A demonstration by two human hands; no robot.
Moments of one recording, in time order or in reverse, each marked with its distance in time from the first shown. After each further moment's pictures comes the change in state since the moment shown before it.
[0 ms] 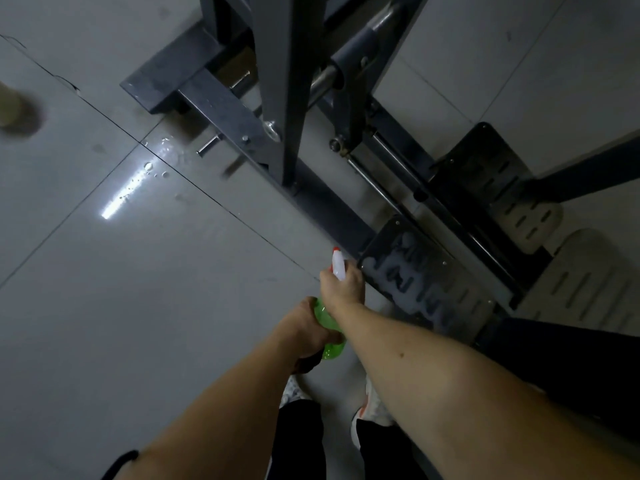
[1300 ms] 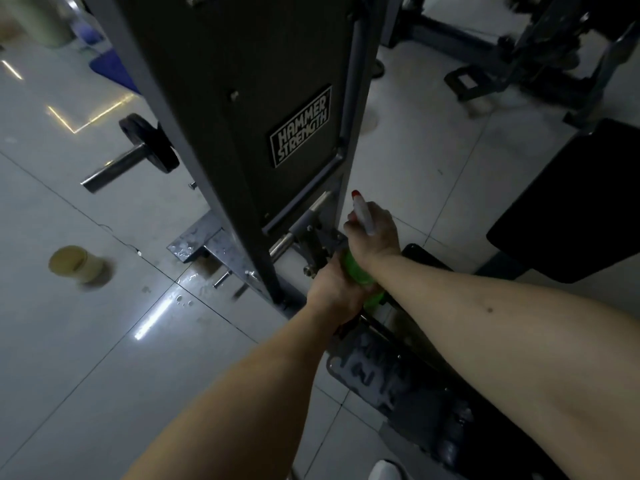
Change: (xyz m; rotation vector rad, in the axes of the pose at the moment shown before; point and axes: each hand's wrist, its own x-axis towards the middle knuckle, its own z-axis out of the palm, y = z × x) left_hand -0.161 0.291 -0.087 -0.084 0.441 0.485; right_hand -0.056 -0.215 -0.312 0.051 0.217 -0.606
